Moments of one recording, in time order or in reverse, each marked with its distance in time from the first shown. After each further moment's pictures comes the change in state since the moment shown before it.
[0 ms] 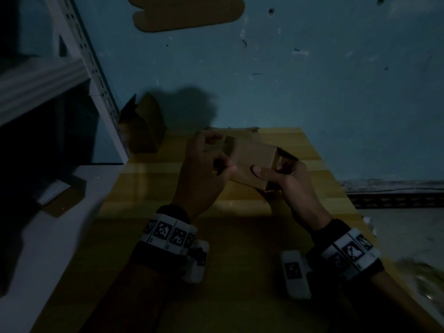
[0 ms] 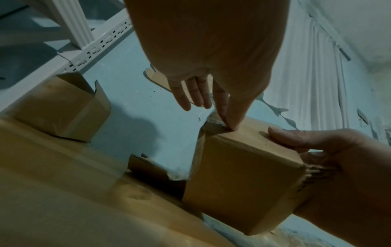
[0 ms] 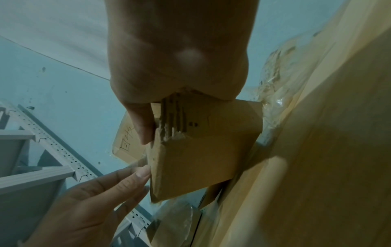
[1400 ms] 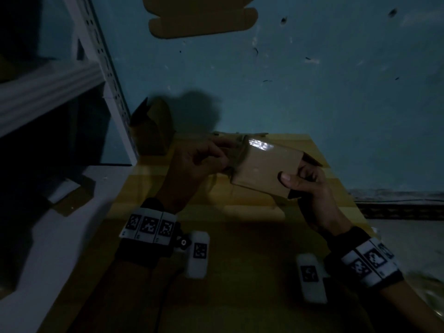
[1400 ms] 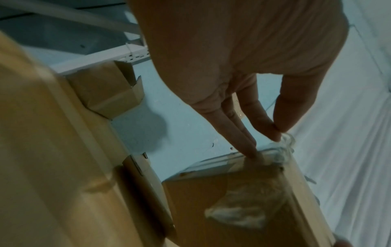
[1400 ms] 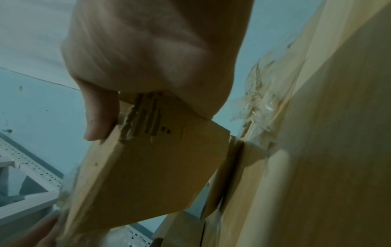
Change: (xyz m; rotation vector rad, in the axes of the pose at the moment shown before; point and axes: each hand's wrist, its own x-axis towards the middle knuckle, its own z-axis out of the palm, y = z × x) left_hand 0.006 -0.011 -0.041 -0.817 -0.115 -0.089; right_hand -0.001 -0.003 -0.008 0.159 -0.131 -0.150
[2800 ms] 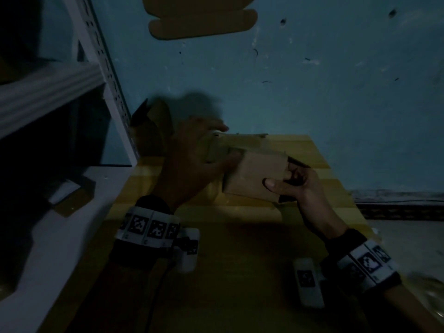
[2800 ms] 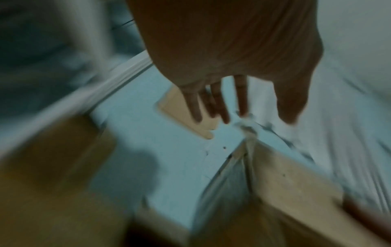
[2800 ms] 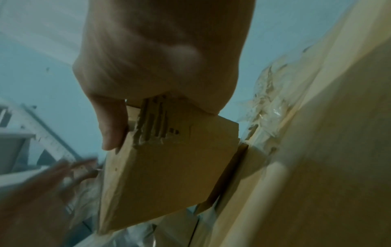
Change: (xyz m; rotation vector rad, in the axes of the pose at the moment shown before) left_hand 0.013 0.017 -0.004 0.669 0.098 0.209; right_hand 0.000 0.006 0.000 -0.153 -0.031 0.059
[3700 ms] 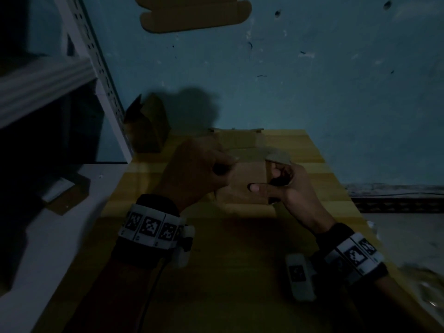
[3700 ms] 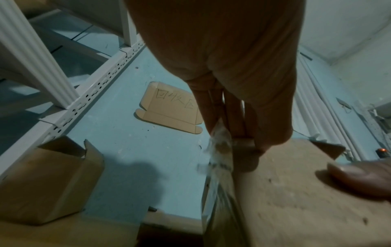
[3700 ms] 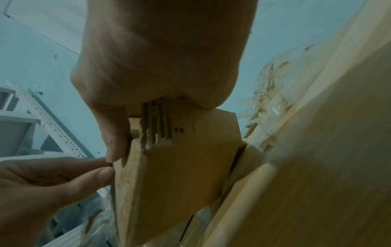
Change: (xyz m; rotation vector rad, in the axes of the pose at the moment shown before) left_hand -0.007 0.005 0.010 0.230 -0.261 0.243; right_hand -0.002 0.002 0.004 -0.122 -0.026 -0.013
